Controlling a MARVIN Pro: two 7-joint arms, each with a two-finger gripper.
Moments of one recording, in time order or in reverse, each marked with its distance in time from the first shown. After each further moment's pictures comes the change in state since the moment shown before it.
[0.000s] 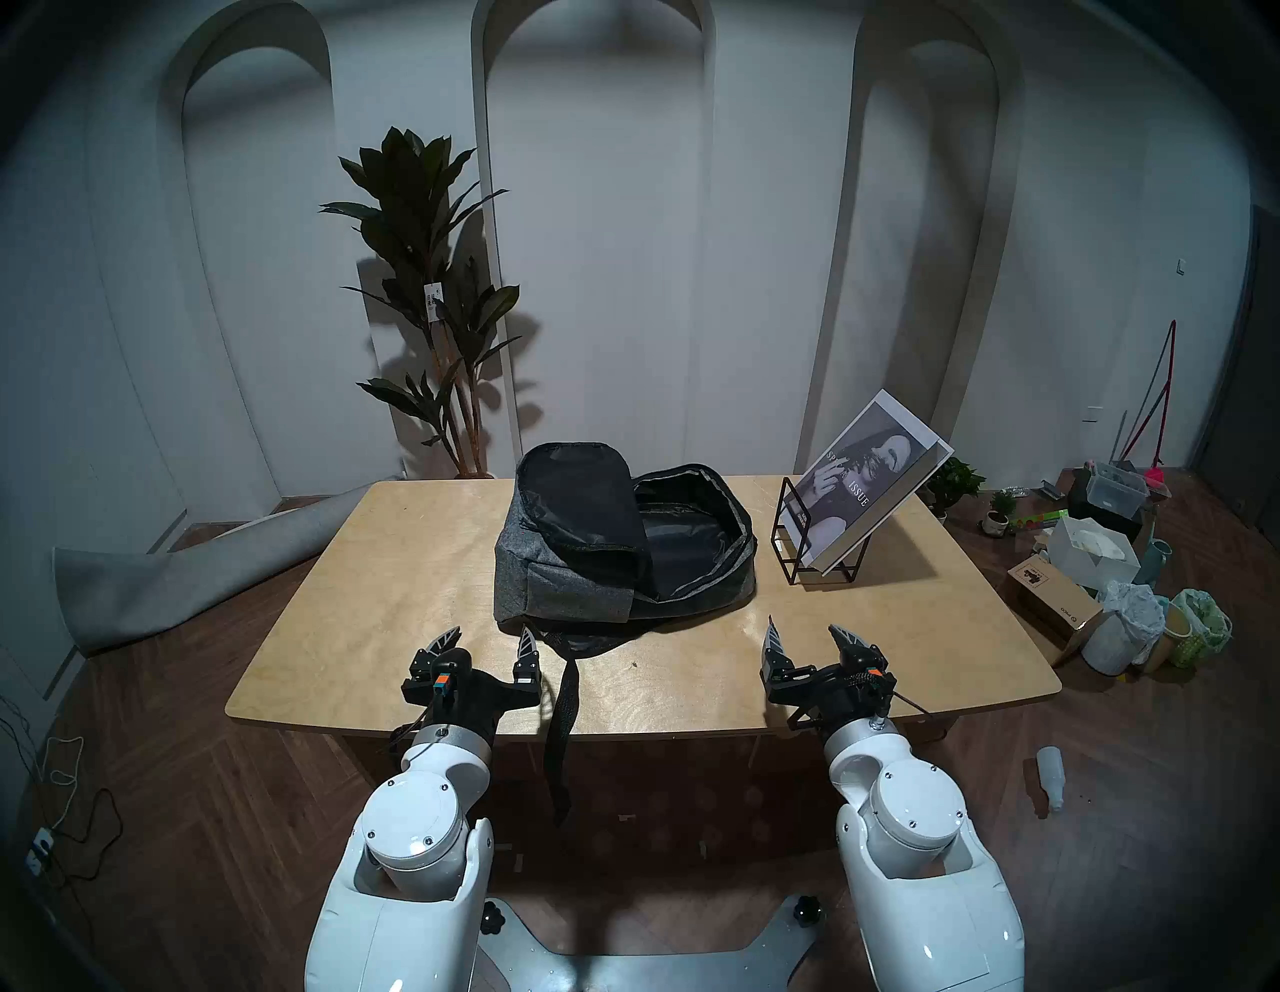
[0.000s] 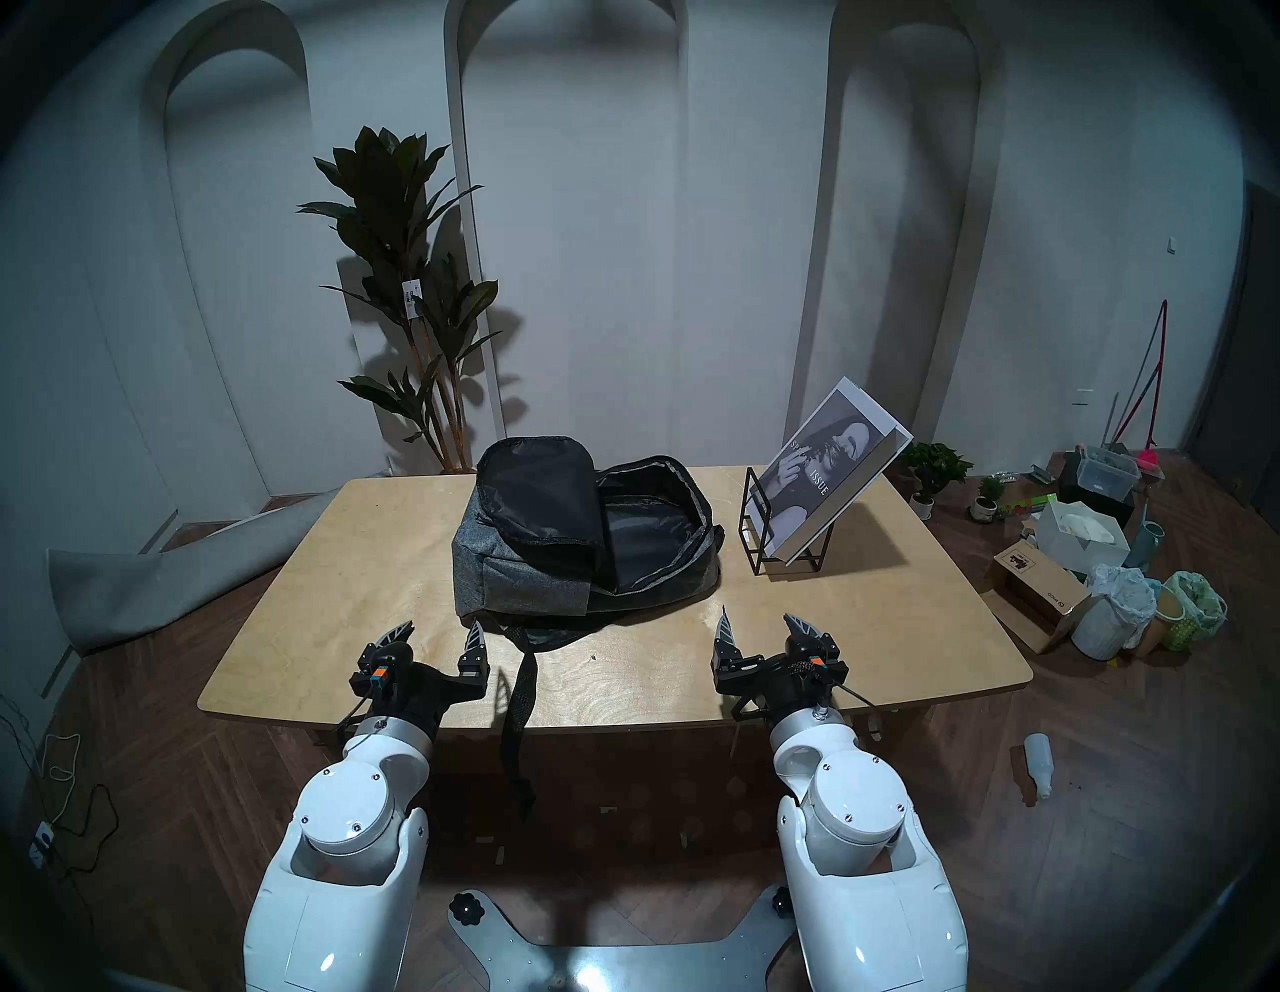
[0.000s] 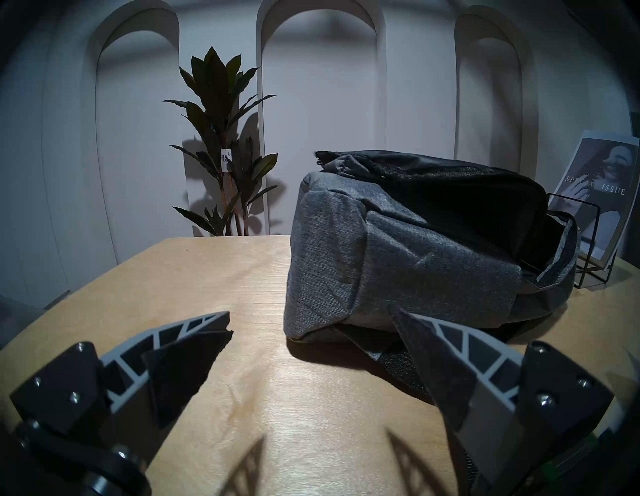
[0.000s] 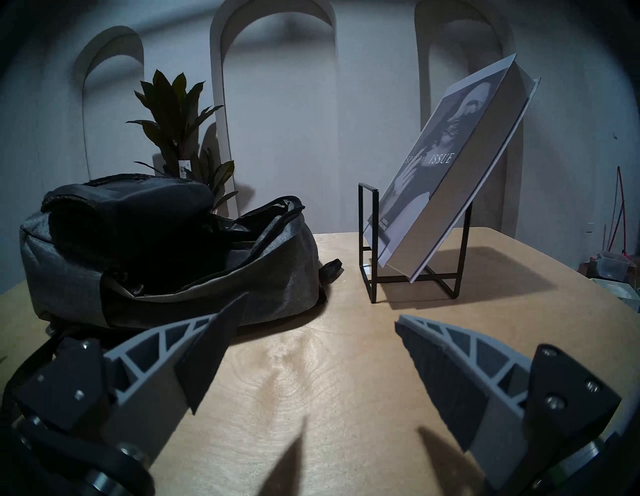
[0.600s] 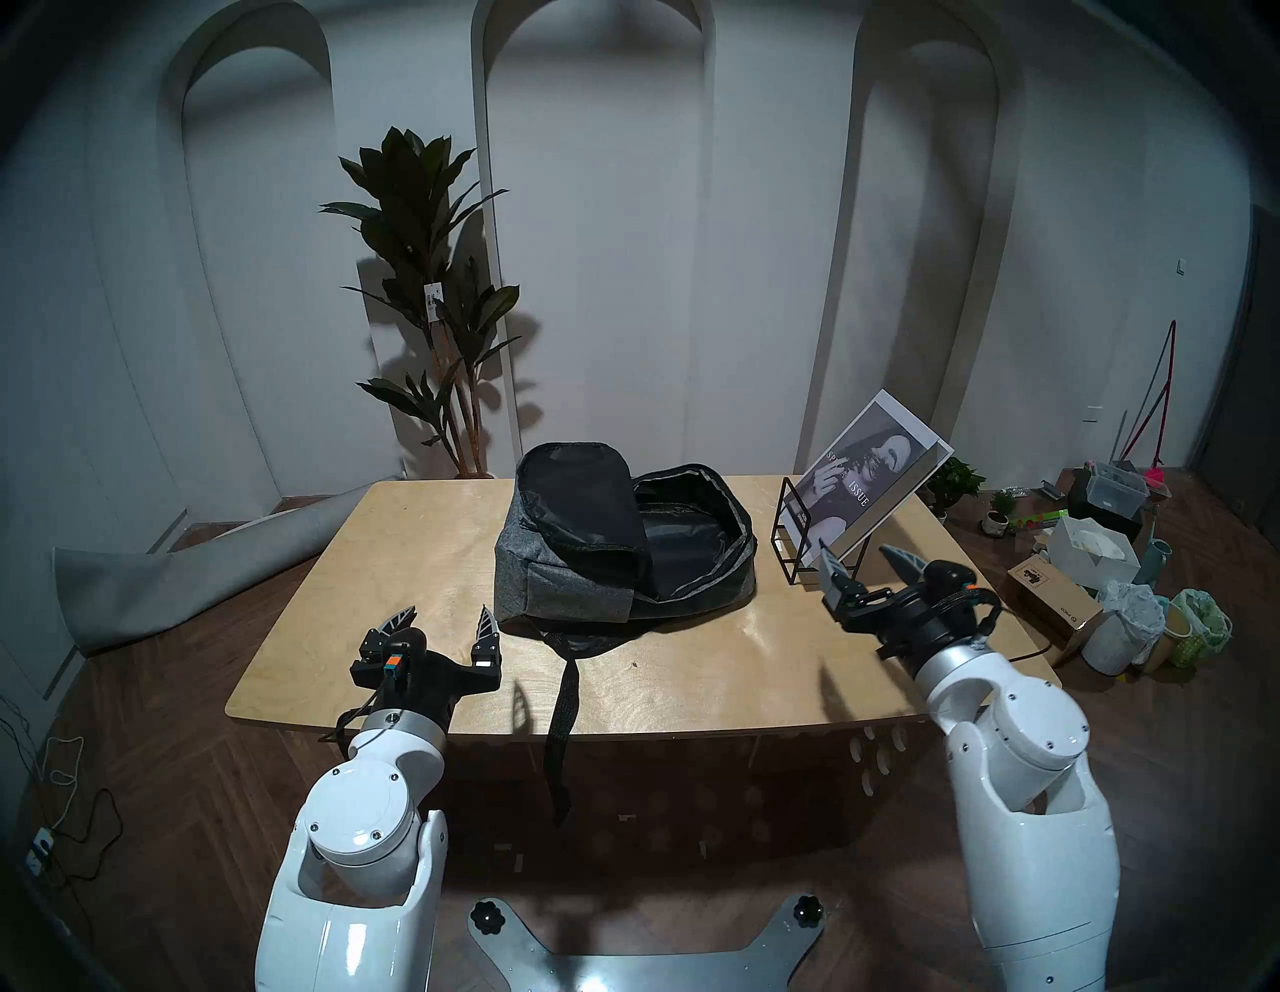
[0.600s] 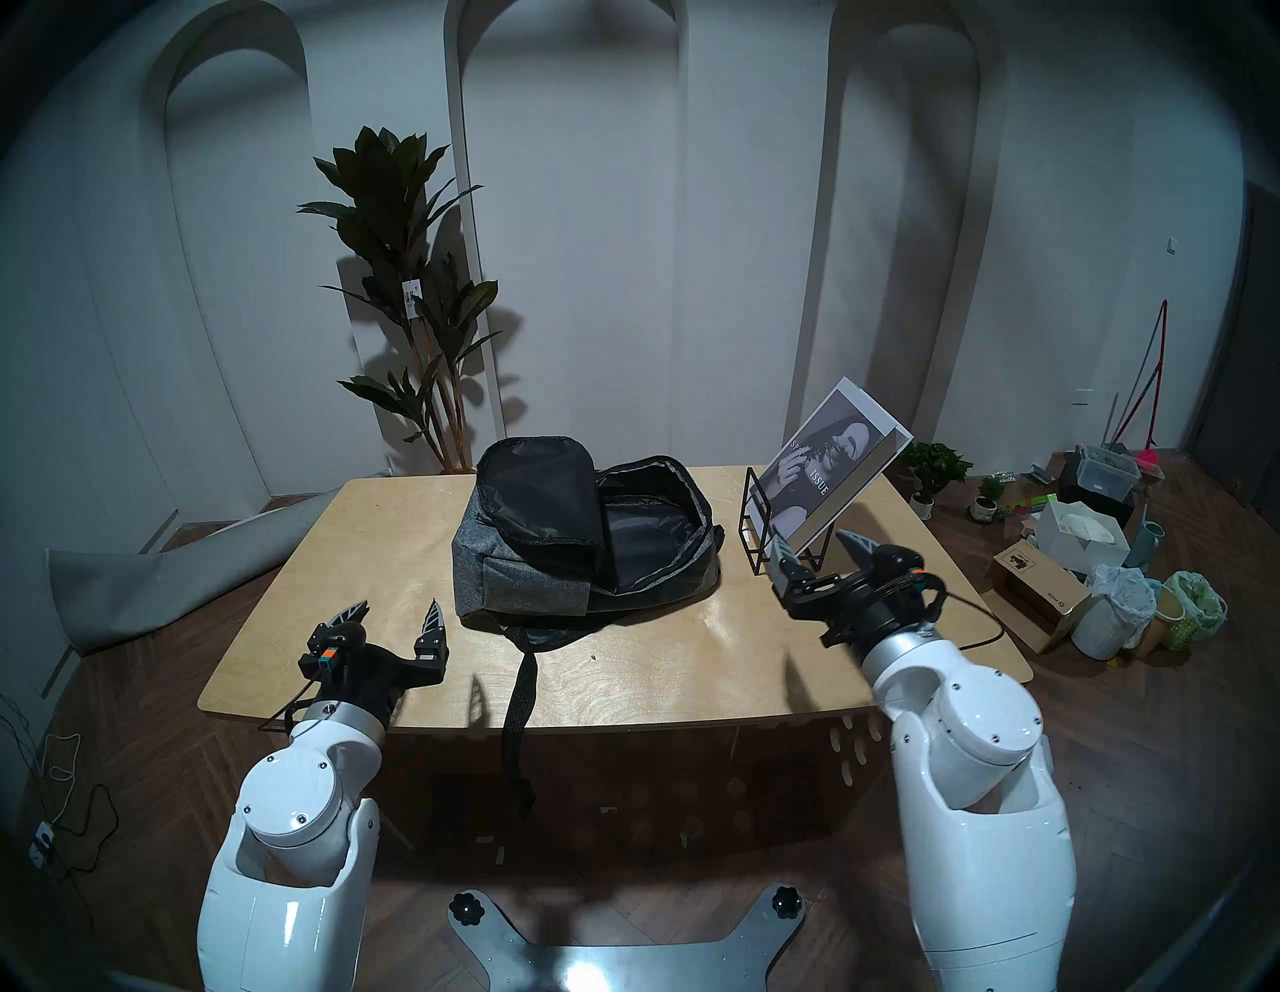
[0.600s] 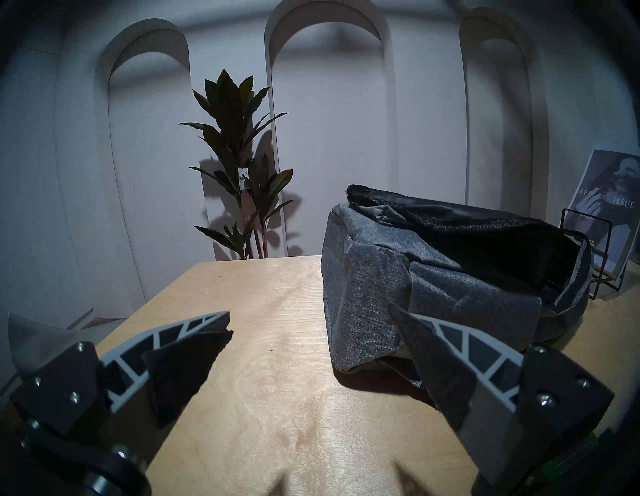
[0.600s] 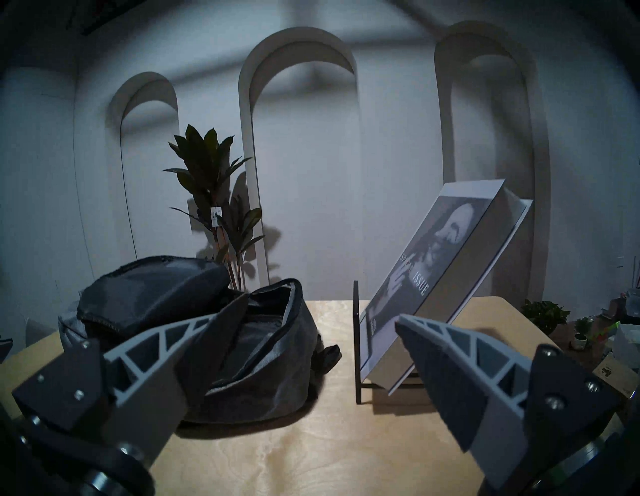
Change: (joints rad) left arm 0.049 0.035 -0.060 -0.150 -0.014 0.083 -0.030; right arm 0.044 0.111 0.240 -0.221 0.230 0.211 0.192
